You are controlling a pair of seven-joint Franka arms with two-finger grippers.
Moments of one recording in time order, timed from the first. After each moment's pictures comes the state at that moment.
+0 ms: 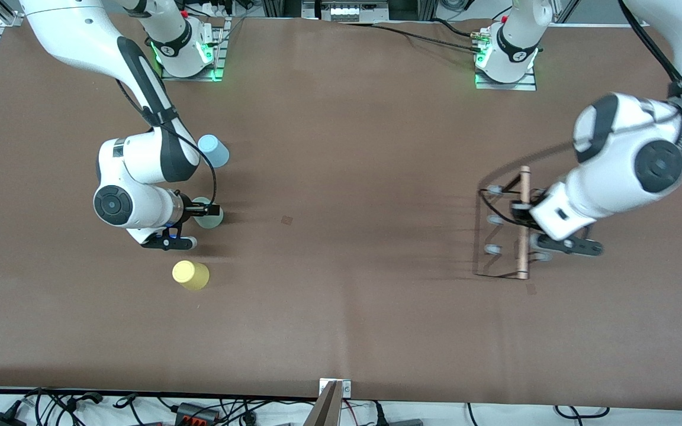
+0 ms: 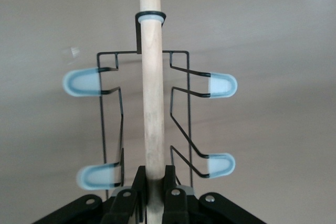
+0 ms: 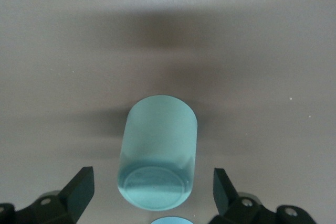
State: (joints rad) left arm 0.03 0.32 -0.30 -1.63 -0.01 1.89 -0.14; right arm 0.22 0.51 0.00 -1.82 0.10 2.04 0.22
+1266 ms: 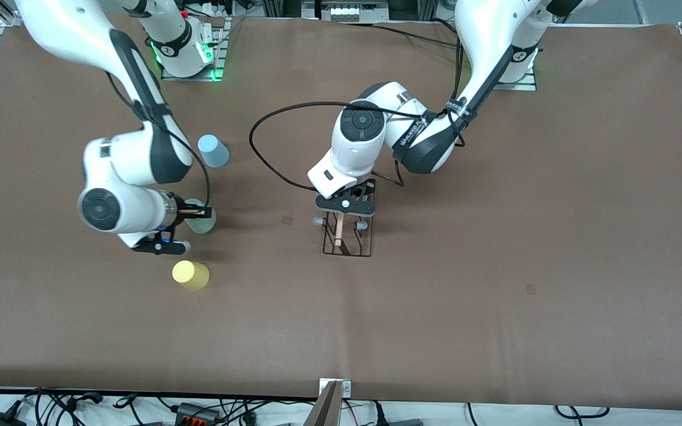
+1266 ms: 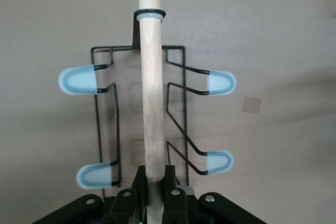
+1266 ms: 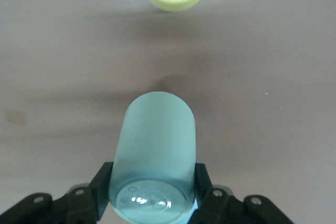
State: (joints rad) left arm -0.51 0.68 -0.30 -1.36 0.10 2.08 -0.70; right arm 0.23 0.49 -0.01 -1.63 0.10 1.83 0.24
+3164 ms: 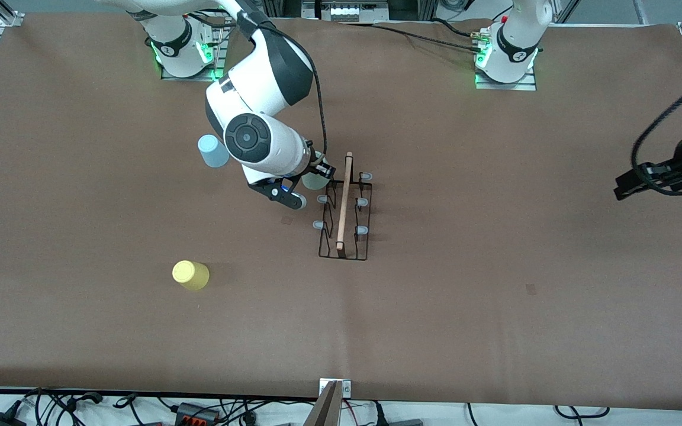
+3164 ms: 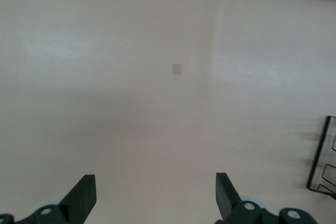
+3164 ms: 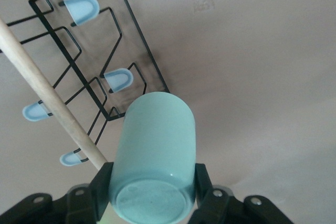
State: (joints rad) left arm 0.19 0.26 -0.29 -1.27 0.11 1.52 -0.22; right arm 0.63 0.55 0.01 -1.40 0.35 1.78 1.00
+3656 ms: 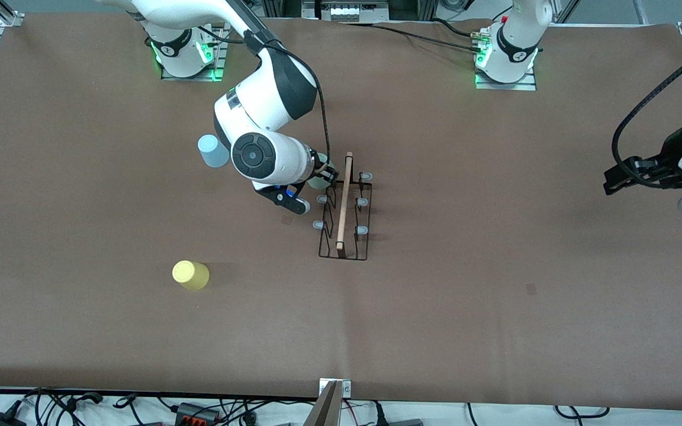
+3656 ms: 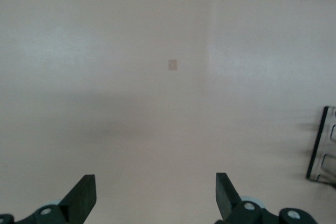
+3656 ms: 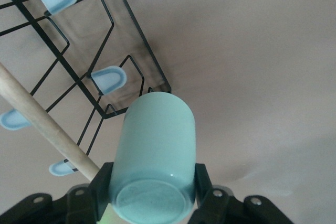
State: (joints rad) left arm 0.15 0.23 -0.25 -1.28 0.11 1.48 -0.16; right arm 0.64 0.59 0.00 -1.40 0.40 1.79 1.00
